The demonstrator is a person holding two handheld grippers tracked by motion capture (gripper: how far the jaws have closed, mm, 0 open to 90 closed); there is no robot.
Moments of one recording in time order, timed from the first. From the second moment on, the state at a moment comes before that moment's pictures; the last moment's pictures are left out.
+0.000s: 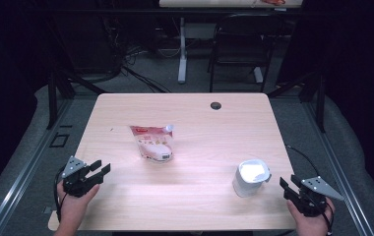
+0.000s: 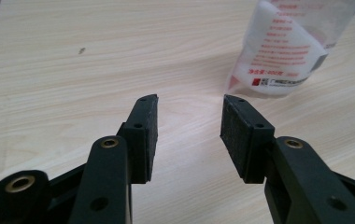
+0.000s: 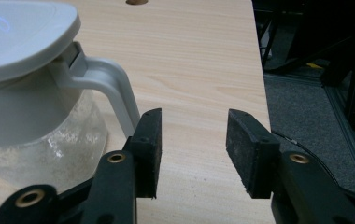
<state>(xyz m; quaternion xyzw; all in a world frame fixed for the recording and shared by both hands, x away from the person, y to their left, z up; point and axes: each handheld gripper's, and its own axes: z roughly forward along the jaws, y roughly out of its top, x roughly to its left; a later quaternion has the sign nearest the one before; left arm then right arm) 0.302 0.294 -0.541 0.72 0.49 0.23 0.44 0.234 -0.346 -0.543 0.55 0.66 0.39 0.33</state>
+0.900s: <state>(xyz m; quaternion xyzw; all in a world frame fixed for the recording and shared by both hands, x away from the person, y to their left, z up) 0.302 0.296 -0.547 0.73 0.48 0.22 0.43 0.249 -0.326 -0.546 0.51 0.72 0.37 0.28</state>
